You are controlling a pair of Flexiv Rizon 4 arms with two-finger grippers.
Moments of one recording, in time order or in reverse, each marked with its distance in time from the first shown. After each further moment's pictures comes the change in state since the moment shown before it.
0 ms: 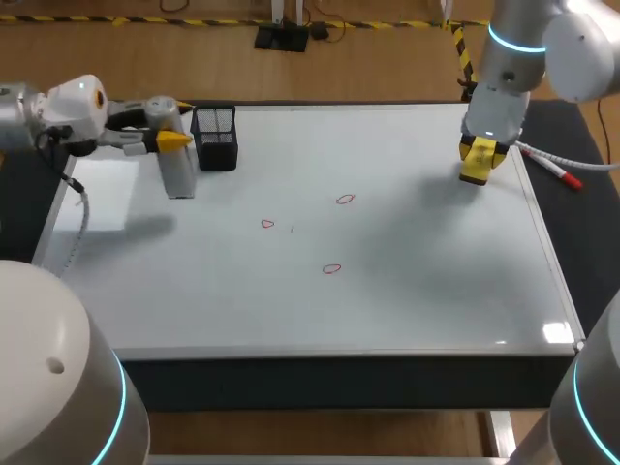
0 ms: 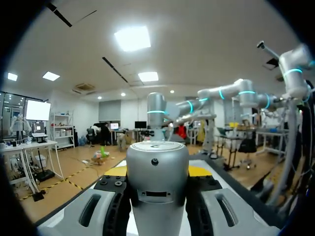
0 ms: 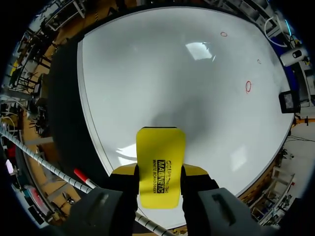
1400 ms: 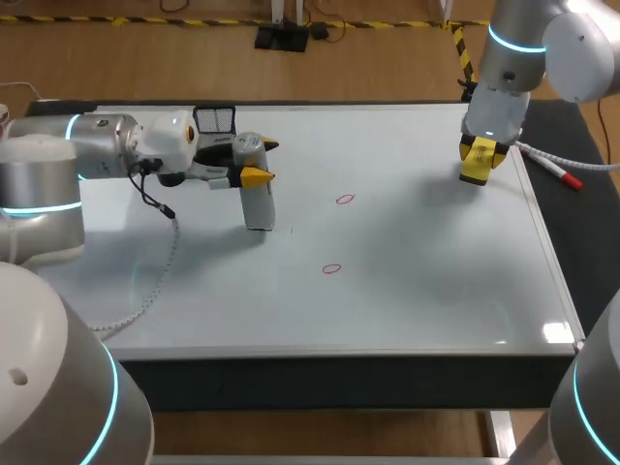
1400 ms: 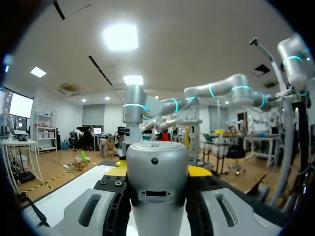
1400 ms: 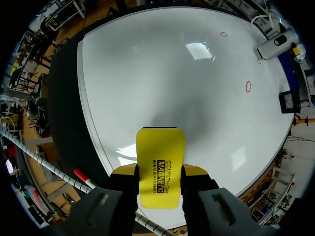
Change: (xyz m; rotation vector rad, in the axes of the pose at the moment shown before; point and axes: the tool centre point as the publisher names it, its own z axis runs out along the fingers) left arm 0.045 0.045 0.119 0.073 0.136 -0.029; right arm 0.000 0.000 0.000 0.000 0.000 0.000
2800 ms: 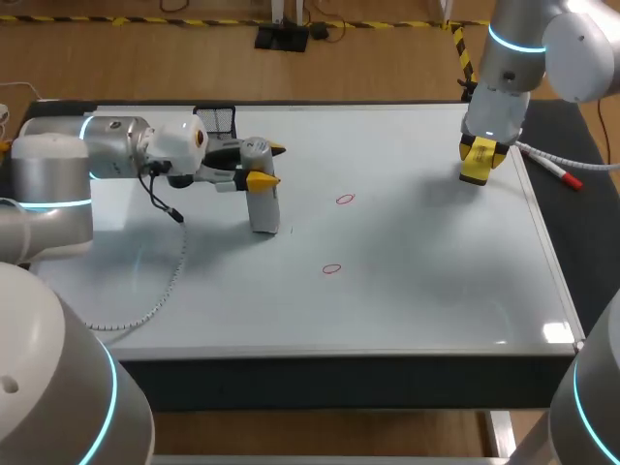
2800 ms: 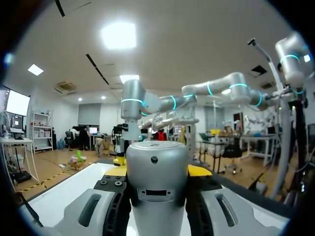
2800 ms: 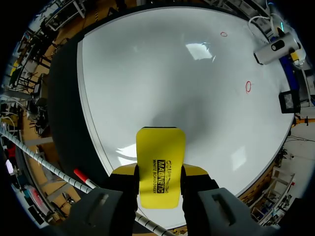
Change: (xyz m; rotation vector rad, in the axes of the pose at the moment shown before) left arm -0.009 0.019 0.006 -0.002 0.042 -0.004; right arm 0.000 0.000 0.000 0.000 0.000 0.000
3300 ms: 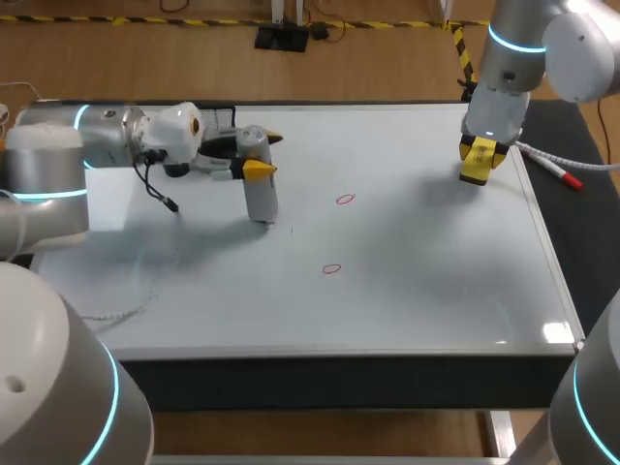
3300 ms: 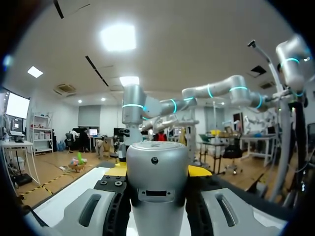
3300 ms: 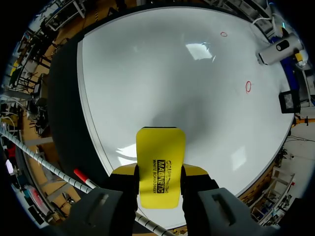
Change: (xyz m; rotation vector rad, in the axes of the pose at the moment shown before) left arm -0.007 -0.025 -0.006 0.008 0.001 0.013; right arm 0.000 0.000 0.000 0.000 0.000 0.000
